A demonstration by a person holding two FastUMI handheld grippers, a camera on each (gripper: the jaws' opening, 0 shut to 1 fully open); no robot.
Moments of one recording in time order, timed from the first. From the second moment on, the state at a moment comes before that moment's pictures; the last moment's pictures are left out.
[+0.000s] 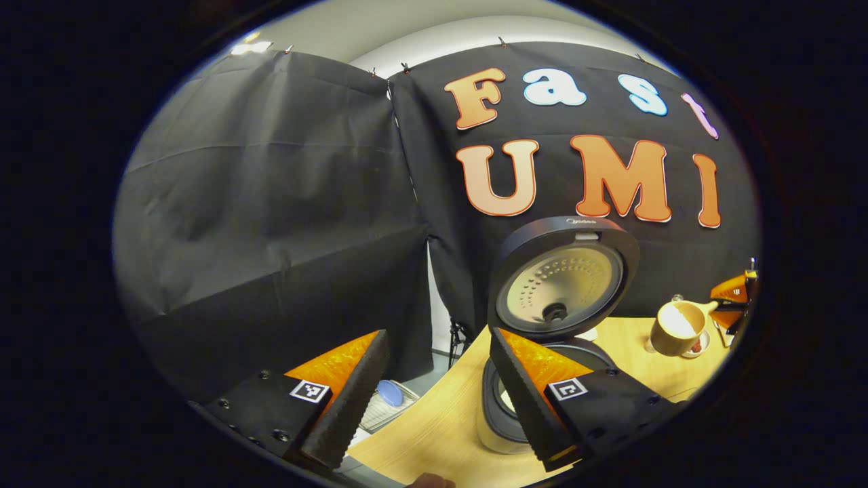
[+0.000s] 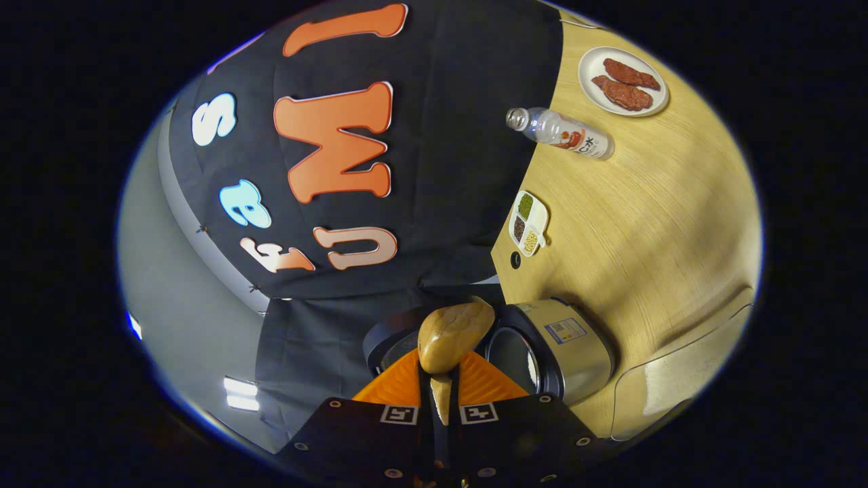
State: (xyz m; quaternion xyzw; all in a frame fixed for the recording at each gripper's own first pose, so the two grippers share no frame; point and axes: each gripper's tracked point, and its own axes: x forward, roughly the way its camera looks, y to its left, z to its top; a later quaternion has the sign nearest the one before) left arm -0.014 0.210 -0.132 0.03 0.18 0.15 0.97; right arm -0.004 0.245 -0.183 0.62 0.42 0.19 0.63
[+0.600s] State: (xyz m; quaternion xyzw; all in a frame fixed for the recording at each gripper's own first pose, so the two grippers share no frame) left arm -0.036 0.258 -0.158 0.02 0.20 0.20 0.96; right arm 0.022 0.331 -0.188 0.37 0.40 0.25 0.80
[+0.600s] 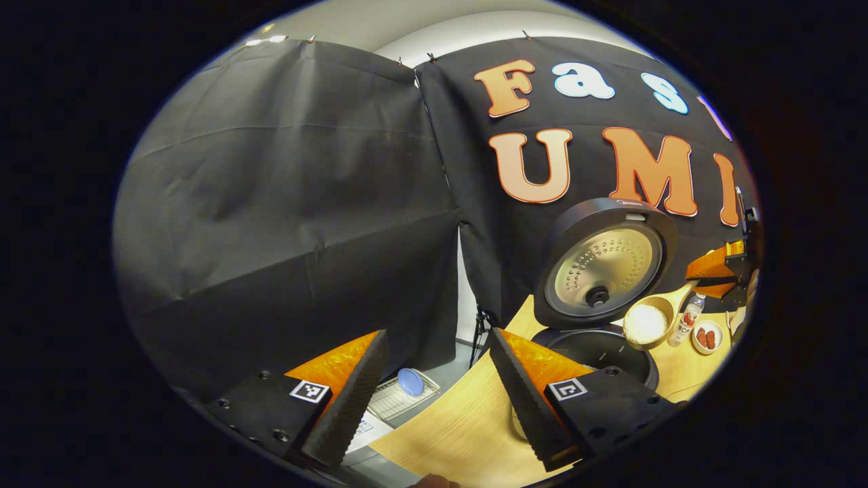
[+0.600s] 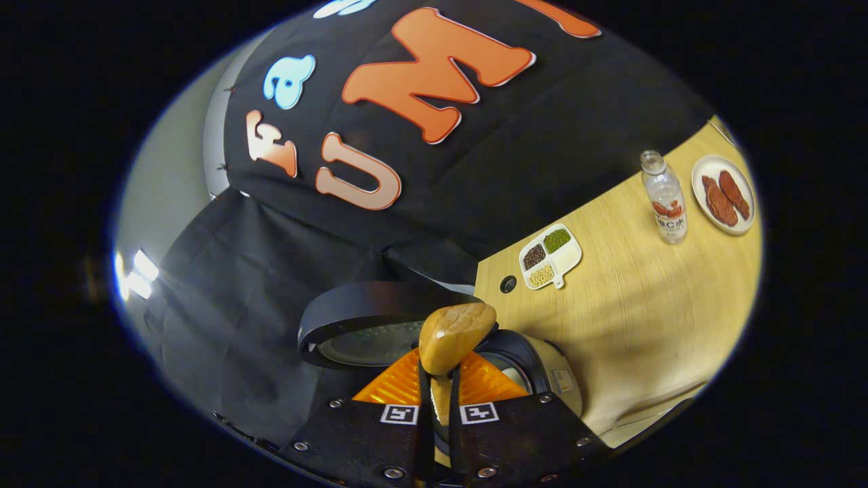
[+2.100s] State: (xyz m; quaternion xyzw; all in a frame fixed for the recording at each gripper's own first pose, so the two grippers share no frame) left arm -0.031 0.272 -0.176 0.03 0.23 0.20 0.95; right arm 0.030 0.347 -0.137 -0.02 0.13 0.40 0.91
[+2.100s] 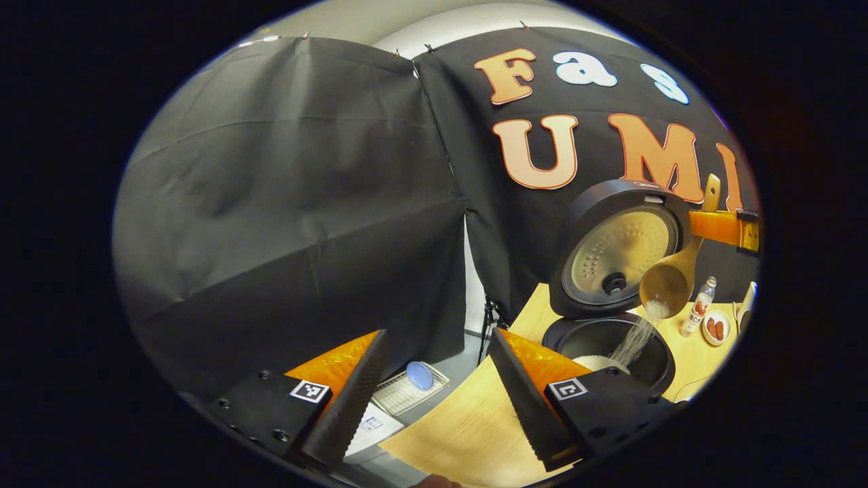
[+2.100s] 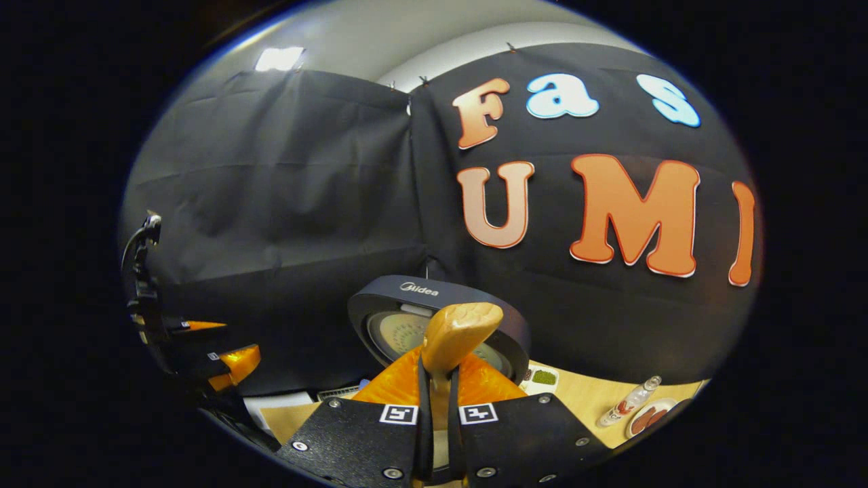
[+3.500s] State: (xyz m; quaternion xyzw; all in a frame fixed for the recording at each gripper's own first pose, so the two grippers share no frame) left arm -0.033 0.152 -0.158 0.03 0.24 0.18 0.95; right arm 0.014 0.053 -0.212 0.10 0.27 0.13 0.95
